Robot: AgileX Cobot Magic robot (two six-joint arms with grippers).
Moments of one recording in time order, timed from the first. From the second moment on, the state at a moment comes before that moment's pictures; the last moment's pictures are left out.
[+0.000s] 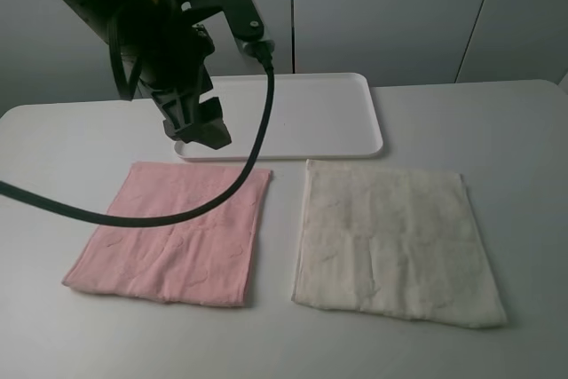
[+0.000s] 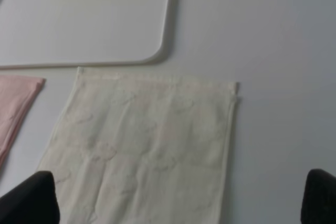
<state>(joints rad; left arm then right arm) -0.66 1.70 -1.35 0.00 0.88 0.62 -0.09 0.31 -0.59 0.28 1.07 -0.10</state>
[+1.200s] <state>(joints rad) -1.04 2.15 -1.58 0.00 1.08 0.68 -0.09 0.39 -0.59 0.25 1.15 -0.14</state>
